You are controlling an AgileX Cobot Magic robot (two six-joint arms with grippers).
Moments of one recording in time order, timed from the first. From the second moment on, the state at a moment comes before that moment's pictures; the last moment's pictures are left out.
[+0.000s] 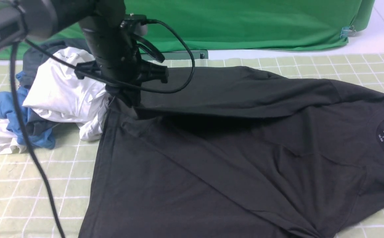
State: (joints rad) right arm 0.54 0.83 -0.84 -0.15 0.92 0.15; left arm -0.32 1.89 -1.66 0.00 1.22 -0.24
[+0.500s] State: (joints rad) right arm 0.54 0.83 -0.84 -0.15 0.91 0.15; left arm -0.34 1.88 -1.51 -0.01 1.22 -0.25
